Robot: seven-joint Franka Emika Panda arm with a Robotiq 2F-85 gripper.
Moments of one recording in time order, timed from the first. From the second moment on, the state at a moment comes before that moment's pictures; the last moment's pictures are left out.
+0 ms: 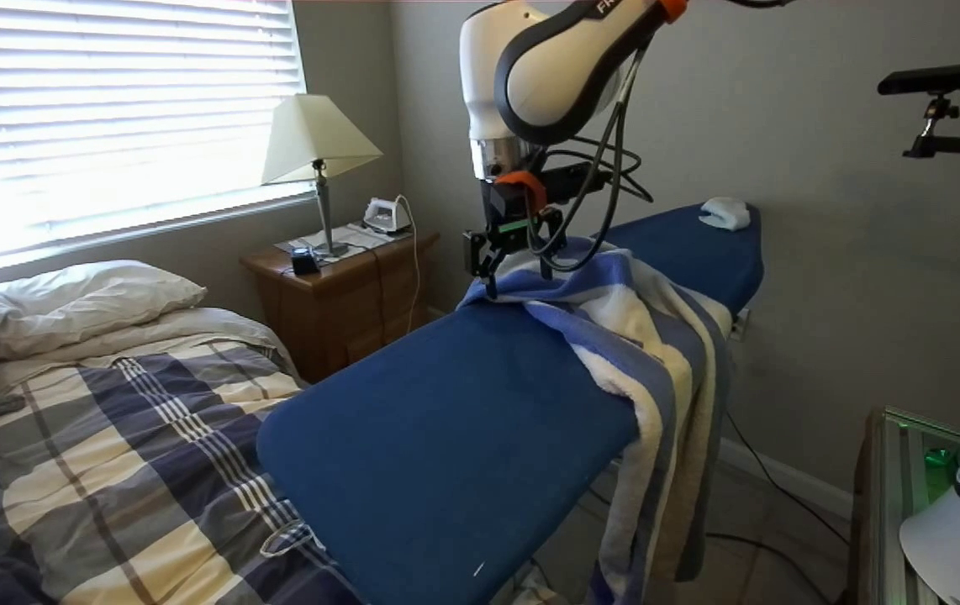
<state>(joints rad) -0.52 0.23 0.58 -2.11 -0.29 2.21 0.70</state>
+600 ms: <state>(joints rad) -0.06 0.27 0.12 -2.07 -0.25 2.16 0.56</state>
